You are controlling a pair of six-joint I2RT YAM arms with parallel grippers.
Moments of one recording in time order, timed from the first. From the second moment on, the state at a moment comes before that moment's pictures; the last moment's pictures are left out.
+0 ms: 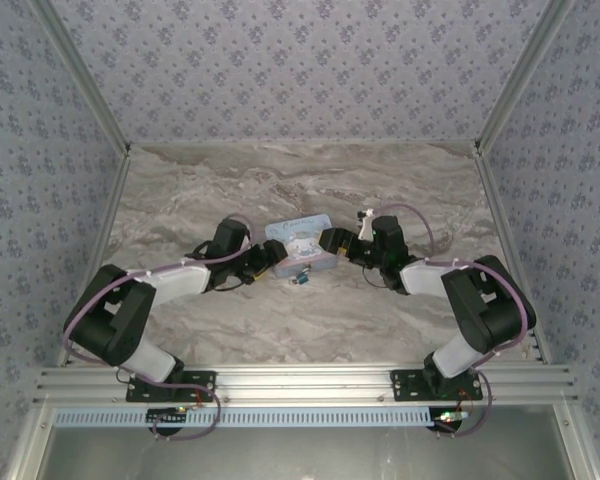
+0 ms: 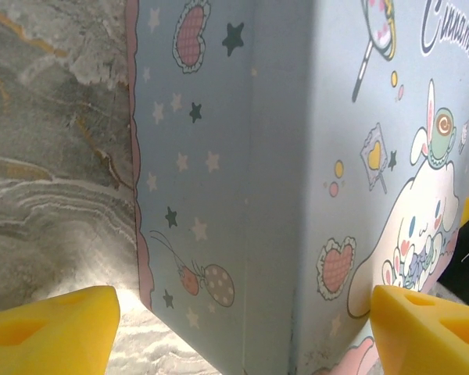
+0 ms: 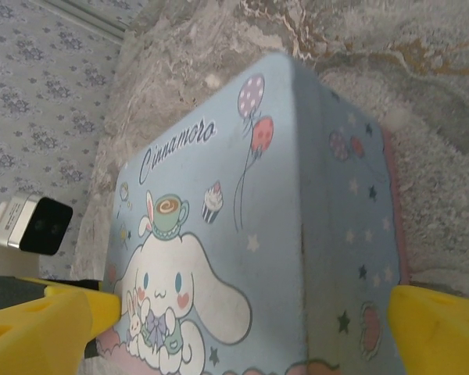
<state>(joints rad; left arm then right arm) -0.53 1.51 0.65 0.07 0.36 -1.00 0.42 1.57 0.57 0.53 -0.44 0.78</state>
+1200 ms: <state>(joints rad) -0.53 1.47 0.63 0.04 0.34 -1.02 0.75 1.64 0.43 0.80 -0.27 0.72</state>
